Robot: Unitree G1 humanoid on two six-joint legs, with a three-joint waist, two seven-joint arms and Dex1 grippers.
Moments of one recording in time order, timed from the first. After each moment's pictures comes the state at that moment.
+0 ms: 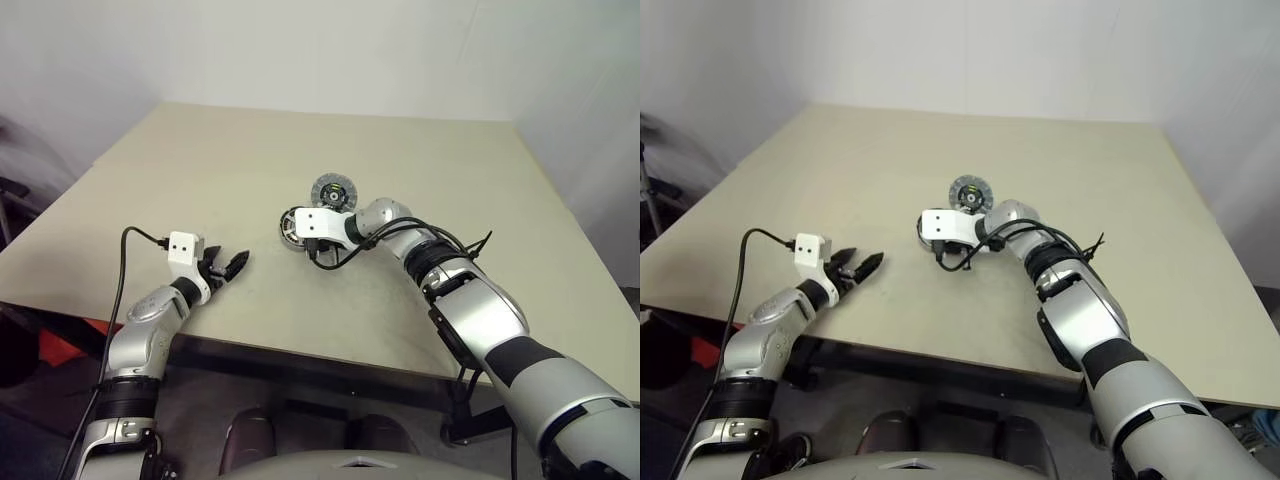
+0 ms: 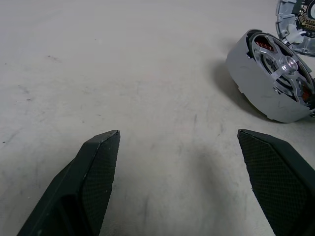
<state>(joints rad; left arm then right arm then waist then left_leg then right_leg) -0.20 0.32 0.16 0.15 -0.37 0.36 -0.51 -1.08 -0.17 0.41 1.16 -0.38 -0.29 0.98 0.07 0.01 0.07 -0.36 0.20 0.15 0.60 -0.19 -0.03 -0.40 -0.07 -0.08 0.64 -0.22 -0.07</state>
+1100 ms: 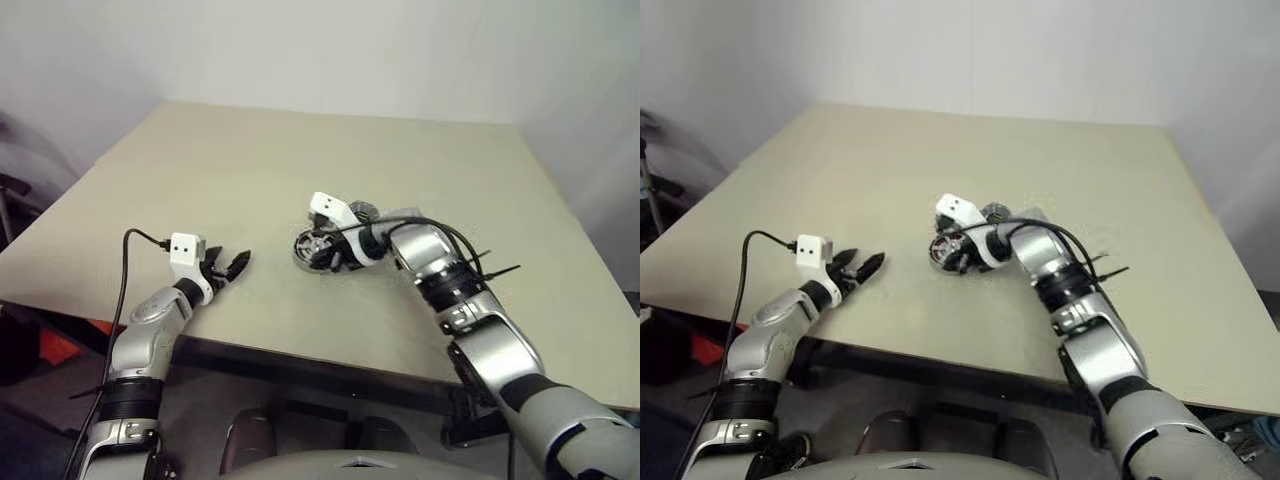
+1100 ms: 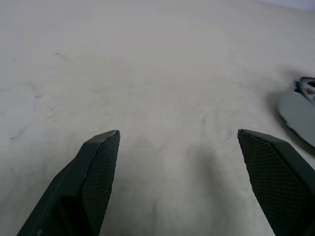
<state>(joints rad) -0.19 0.30 0.17 0.15 -0.37 0.35 -0.50 -0.87 -0.20 0.32 0.43 -0.13 0.87 1.14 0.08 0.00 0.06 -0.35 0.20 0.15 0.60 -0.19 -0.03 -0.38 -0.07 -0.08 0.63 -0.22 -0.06</state>
